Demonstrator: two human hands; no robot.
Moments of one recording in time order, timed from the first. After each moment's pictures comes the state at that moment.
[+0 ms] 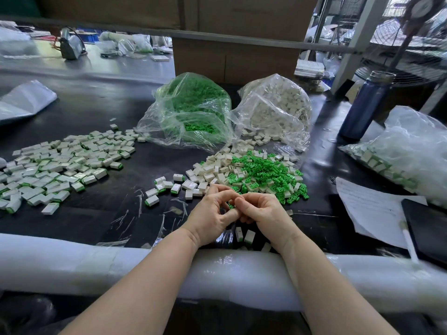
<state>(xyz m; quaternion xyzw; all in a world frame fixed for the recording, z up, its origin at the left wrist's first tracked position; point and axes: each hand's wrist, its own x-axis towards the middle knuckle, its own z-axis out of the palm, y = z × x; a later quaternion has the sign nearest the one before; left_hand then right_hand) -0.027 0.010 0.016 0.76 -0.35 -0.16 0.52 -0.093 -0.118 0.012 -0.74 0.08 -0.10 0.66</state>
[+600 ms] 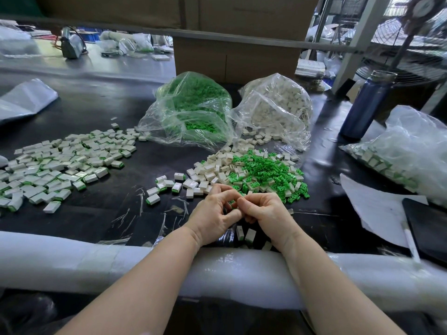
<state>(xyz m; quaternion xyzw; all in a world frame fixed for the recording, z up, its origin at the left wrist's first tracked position) -0.024 0.010 0.010 0.79 -0.37 -0.15 0.47 -0.092 -0.119 0.010 -0.74 0.09 -0.11 0.66</state>
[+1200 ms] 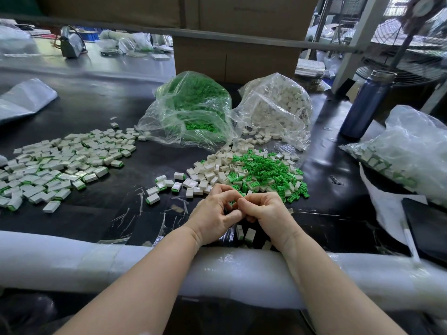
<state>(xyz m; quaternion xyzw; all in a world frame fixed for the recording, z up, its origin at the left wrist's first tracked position) -0.022 0.009 0.007 0.79 -0.37 -0.16 0.46 -0.092 -0.121 0.008 -0.75 0.10 -0.12 0.65</state>
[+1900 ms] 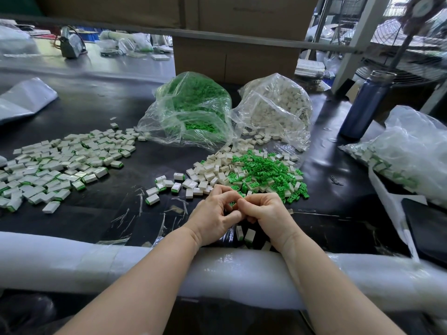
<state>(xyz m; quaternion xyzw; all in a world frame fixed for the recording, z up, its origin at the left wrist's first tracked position) -0.021 0.008 0.004 0.78 -0.37 -0.17 0.48 -0.092 -0.119 0.008 -0.73 0.11 -0.12 0.66</state>
